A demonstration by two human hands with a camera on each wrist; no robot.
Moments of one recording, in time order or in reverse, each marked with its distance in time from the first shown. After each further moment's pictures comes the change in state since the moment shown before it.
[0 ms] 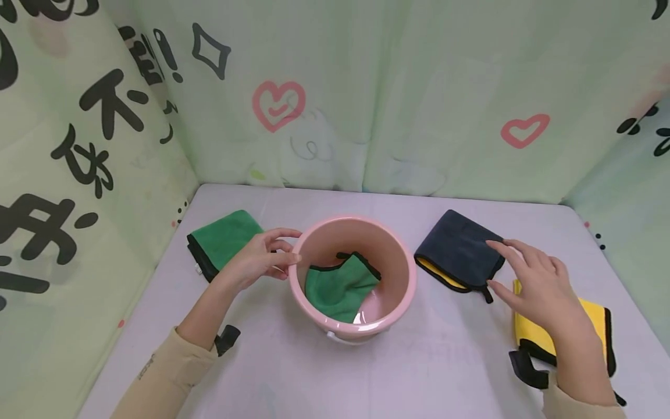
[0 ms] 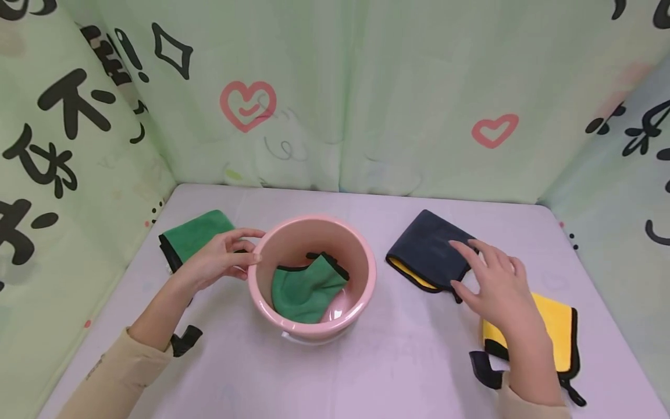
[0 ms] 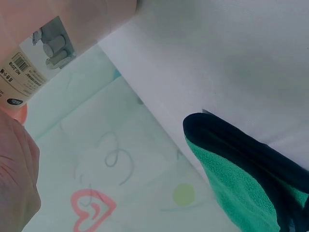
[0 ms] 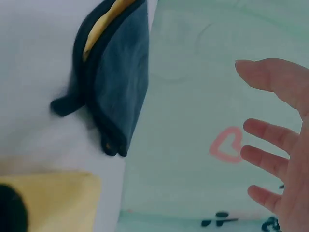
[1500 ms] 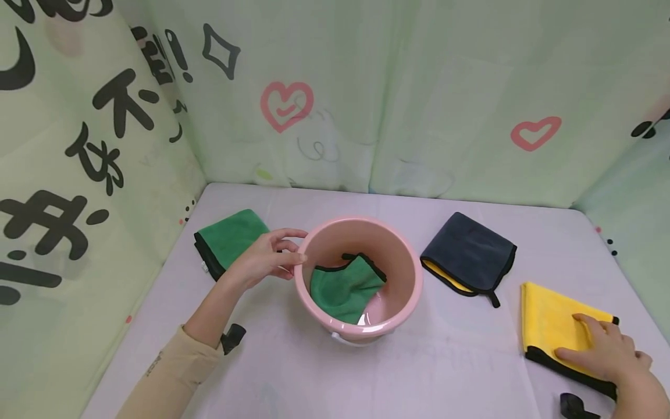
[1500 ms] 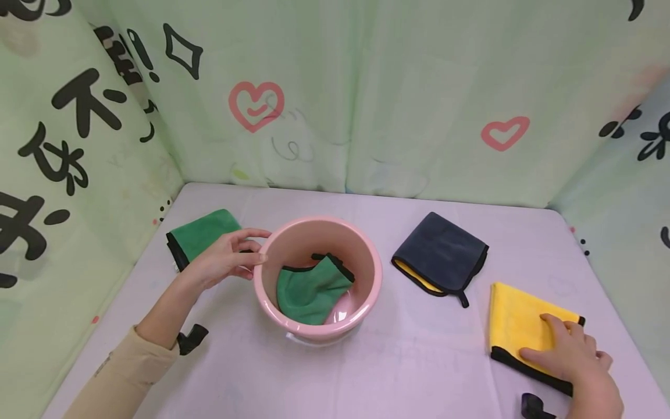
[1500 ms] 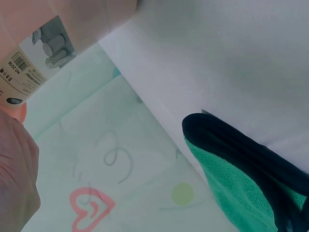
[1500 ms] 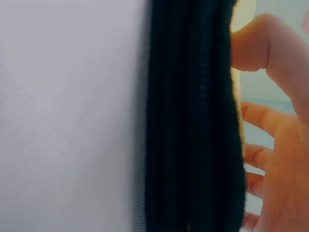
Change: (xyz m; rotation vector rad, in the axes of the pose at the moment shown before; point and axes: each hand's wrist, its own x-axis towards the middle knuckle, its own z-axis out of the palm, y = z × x) left_hand -0.001 0.001 0.000 0.010 0.011 0.000; right_hand -0.073 0.121 0.065 0.087 -0.470 0.685
